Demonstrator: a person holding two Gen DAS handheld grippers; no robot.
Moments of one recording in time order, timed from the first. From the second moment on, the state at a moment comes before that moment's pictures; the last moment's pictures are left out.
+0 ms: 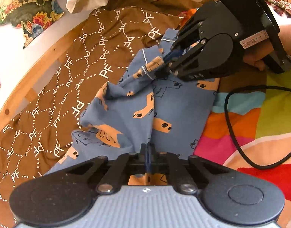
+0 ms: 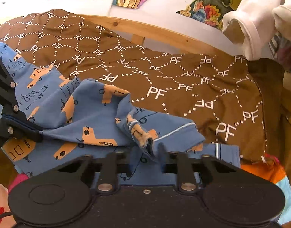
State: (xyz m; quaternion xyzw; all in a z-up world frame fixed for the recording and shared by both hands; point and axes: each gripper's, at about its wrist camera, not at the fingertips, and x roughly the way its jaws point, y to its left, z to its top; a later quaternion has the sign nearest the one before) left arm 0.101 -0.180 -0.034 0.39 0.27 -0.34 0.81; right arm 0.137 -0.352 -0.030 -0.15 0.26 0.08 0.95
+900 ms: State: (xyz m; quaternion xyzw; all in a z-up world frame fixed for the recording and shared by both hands) left arm 0.090 -0.156 -0.023 0.35 0.25 -0.43 0.80; right arm 0.187 -0.496 0.071 0.07 0.44 0.09 0.89
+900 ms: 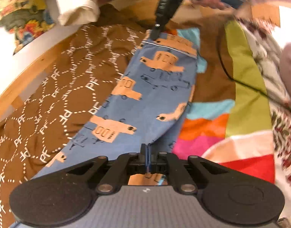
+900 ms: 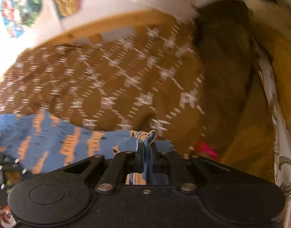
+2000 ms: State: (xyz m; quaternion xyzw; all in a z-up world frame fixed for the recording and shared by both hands) left arm 0.091 -0.098 -0.018 0.25 0.33 -0.41 0.81; right arm 0.131 -0.417 0.047 -0.13 0.33 0.03 0.93
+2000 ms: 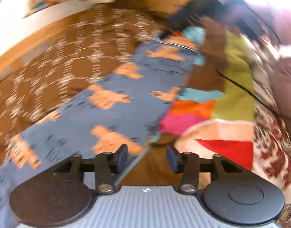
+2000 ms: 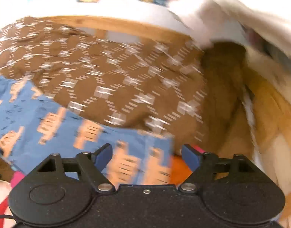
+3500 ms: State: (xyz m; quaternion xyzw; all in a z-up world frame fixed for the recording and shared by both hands) left arm 0.287 -0.041 -0.007 0.18 0.42 -0.17 0.87; right arm 0.174 -0.305 -0.006 0.07 0.26 0.18 0.95
